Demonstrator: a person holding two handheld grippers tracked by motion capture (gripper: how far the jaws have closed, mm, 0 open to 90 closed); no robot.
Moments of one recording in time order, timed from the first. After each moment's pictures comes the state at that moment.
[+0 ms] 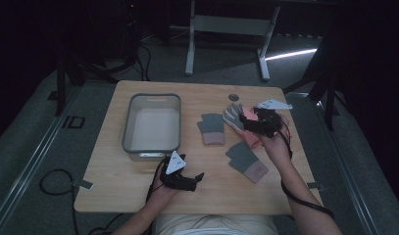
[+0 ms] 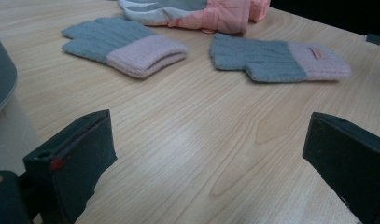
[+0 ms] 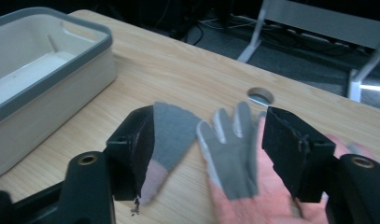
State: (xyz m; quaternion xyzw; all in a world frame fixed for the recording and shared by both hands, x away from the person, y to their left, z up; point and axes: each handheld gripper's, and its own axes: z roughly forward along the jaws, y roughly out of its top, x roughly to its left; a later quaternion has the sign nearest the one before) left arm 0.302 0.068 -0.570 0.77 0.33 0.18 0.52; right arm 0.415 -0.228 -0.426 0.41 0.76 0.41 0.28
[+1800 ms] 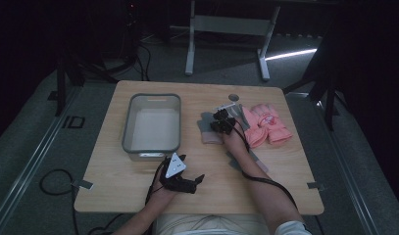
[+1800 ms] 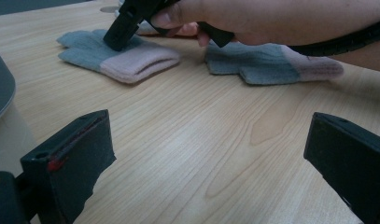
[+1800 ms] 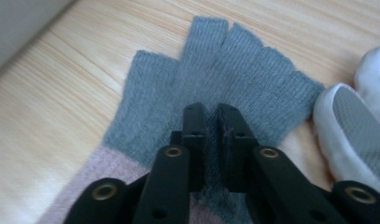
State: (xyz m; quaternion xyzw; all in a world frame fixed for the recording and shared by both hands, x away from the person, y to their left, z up) left arm 0.296 0.068 -0.571 0.76 0.32 0.19 0.53; right arm 0.511 -0.134 -0.546 0.45 0.83 0.30 0.17
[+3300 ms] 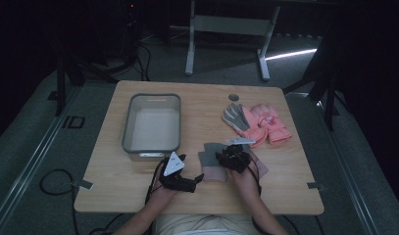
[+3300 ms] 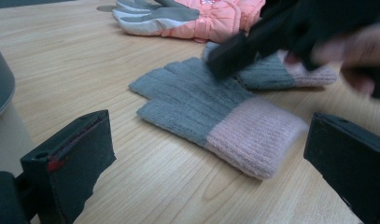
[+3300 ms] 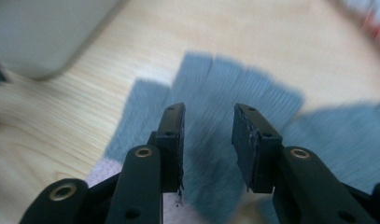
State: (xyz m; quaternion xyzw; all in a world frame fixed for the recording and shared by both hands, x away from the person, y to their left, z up) left arm 0.299 0.070 -0.571 0.76 0.32 0.17 0.54; right arm 0.358 -0.166 -0.531 0.47 0.79 0.36 0.16
